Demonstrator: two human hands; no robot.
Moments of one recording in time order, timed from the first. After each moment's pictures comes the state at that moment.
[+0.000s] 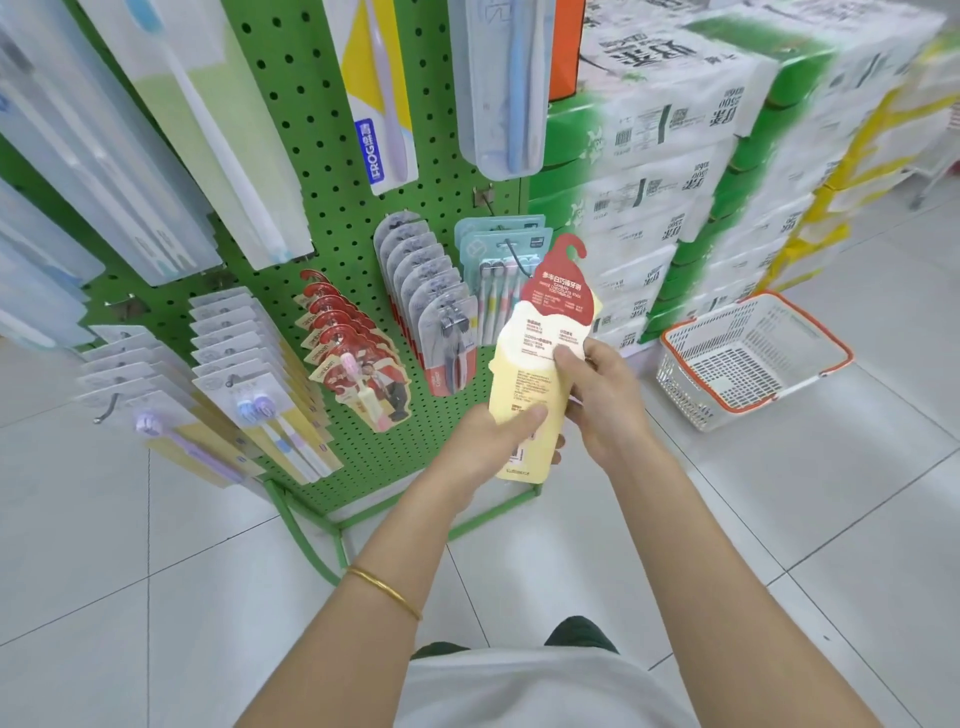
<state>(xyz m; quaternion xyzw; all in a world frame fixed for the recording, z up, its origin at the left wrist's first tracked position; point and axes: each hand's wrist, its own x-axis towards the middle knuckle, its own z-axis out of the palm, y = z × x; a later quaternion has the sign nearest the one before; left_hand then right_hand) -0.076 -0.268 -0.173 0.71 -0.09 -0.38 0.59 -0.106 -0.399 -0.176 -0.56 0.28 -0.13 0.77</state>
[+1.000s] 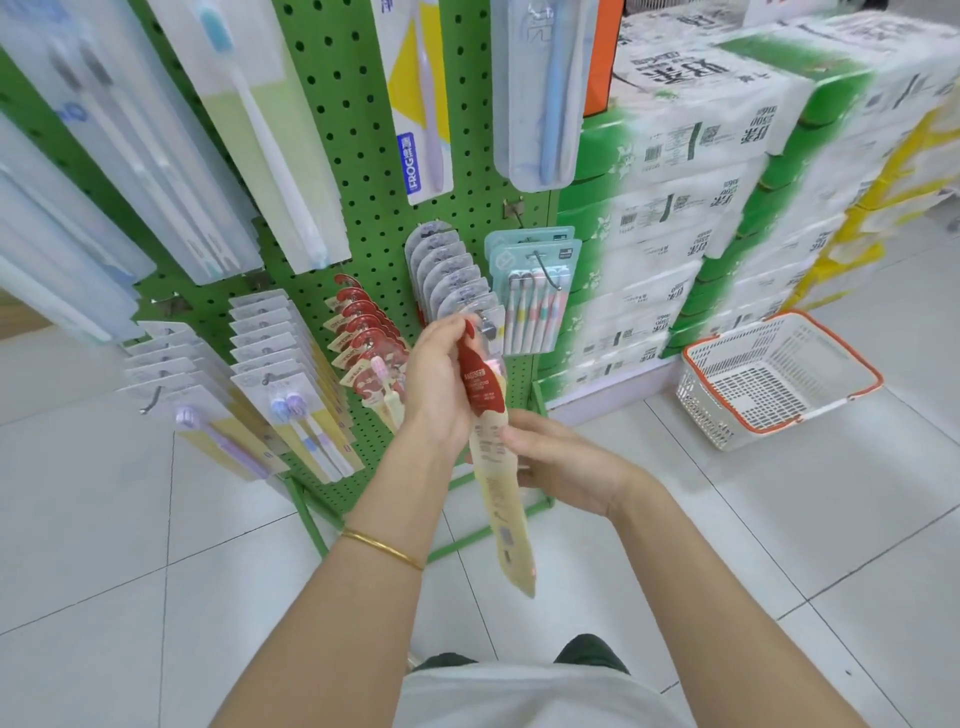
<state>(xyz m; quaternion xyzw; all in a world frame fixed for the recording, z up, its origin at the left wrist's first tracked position) -0.036 -0.257 -0.129 0.51 0.05 -0.17 0.84 -0.111 -0.364 -0.189 -0.61 0.04 0.20 0.77</state>
